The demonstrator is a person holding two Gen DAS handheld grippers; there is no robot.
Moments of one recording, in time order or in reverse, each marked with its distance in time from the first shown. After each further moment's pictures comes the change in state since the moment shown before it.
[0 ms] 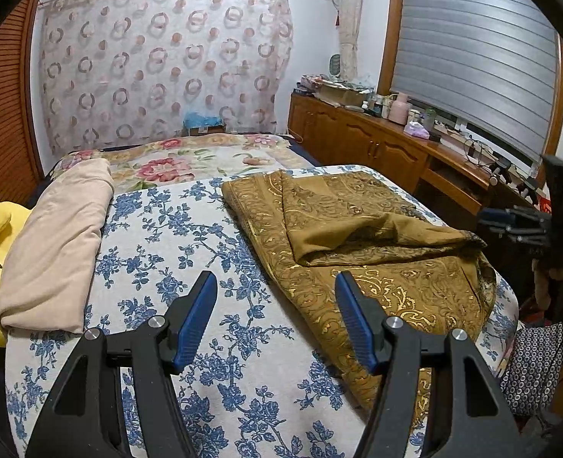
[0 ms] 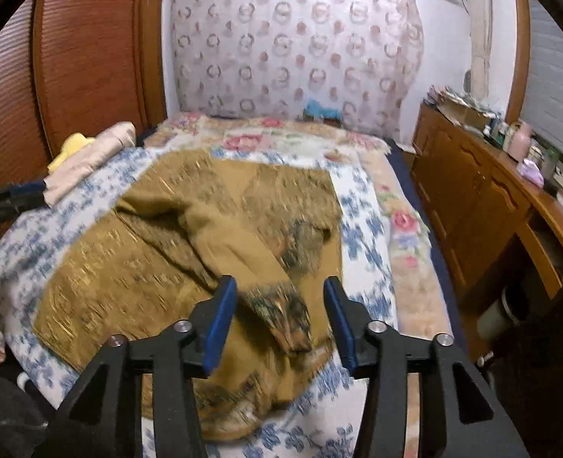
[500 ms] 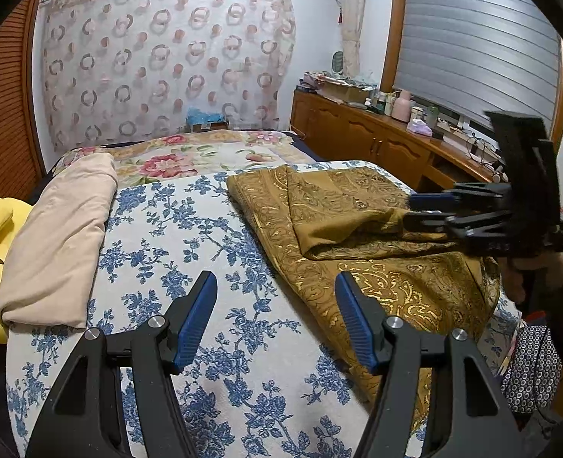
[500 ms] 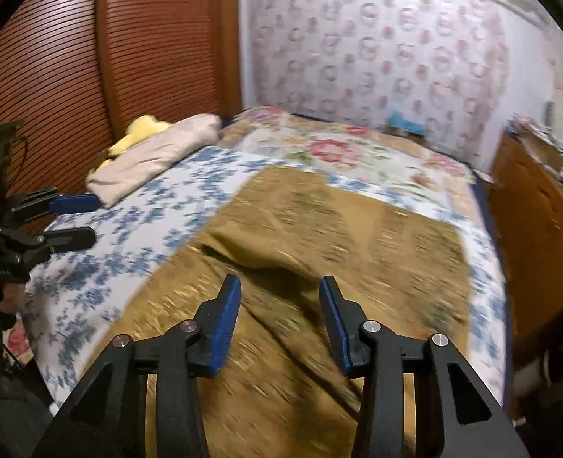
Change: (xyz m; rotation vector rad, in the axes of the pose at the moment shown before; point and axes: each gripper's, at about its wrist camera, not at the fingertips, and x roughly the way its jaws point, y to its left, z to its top) left arm 0.000 0.006 -0.003 -0.009 0.011 0.011; right arm 0.061 0.086 0.049 -0.170 0.023 0.259
